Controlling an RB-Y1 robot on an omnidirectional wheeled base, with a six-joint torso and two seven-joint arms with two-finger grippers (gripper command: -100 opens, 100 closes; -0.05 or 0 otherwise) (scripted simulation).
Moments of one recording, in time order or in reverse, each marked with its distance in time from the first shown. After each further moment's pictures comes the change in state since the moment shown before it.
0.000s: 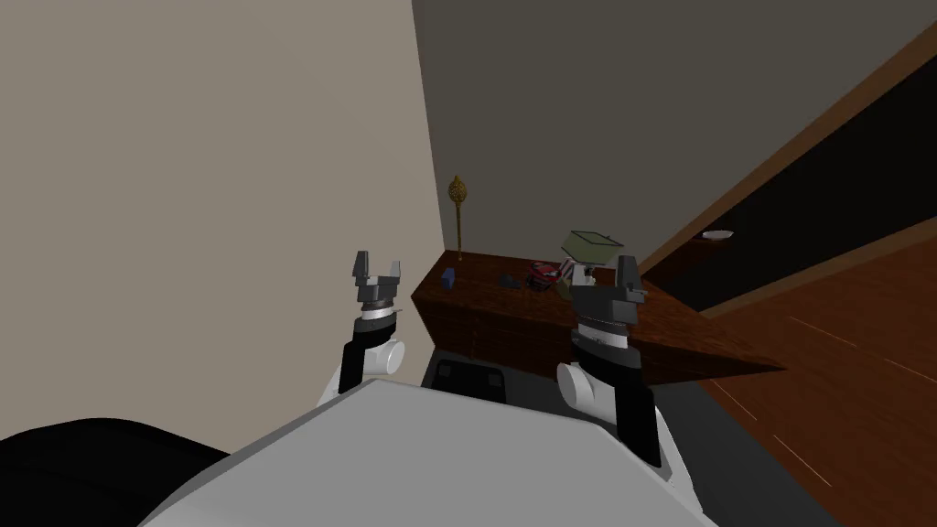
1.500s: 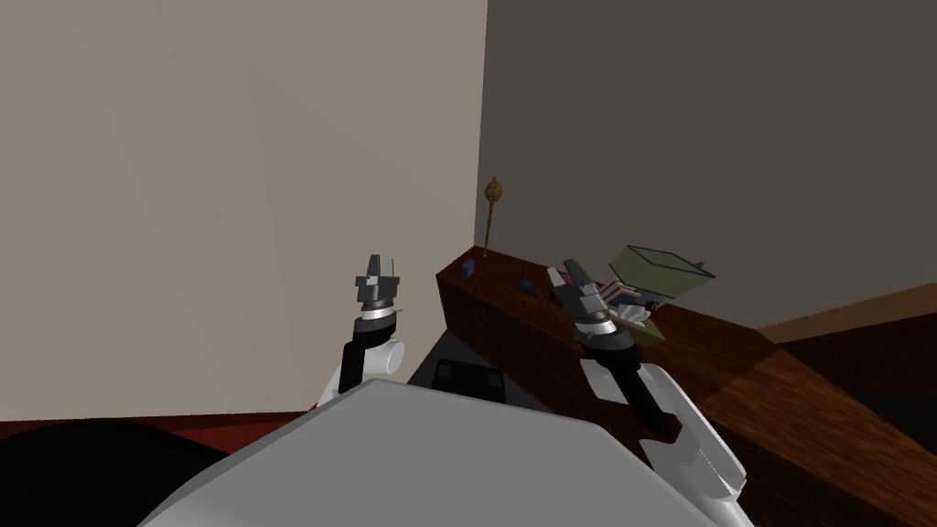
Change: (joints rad) left arm 0.000 0.000 0.000 0.000 0.000 0.000 0.000; right arm -0.101 -0.414 -0.063 0.143 0.267 -0.053 -0.268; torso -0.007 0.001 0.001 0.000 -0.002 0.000
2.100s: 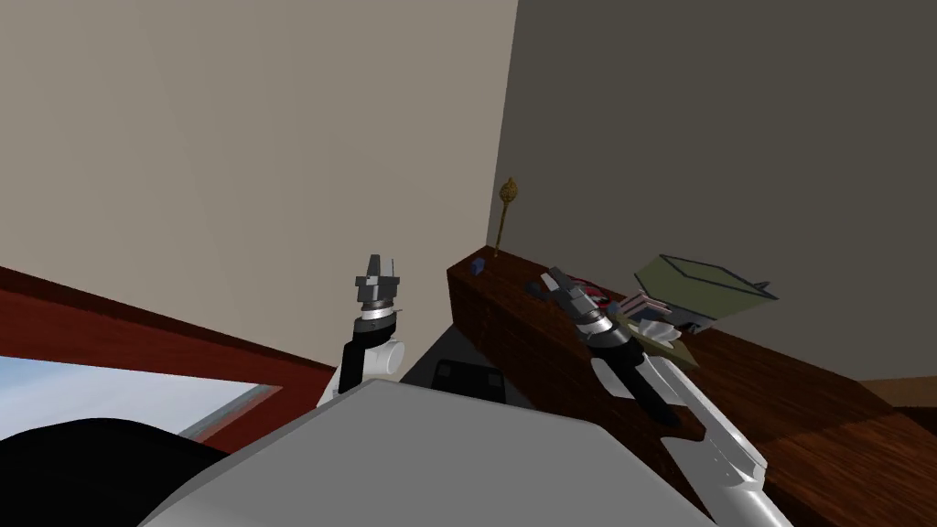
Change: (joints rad) left arm 0.000 0.000 0.000 0.000 0.000 0.000 0.000; right arm -0.022 -0.155 -0.013 0.085 0.127 -0.049 -0.113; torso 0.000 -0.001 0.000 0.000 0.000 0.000
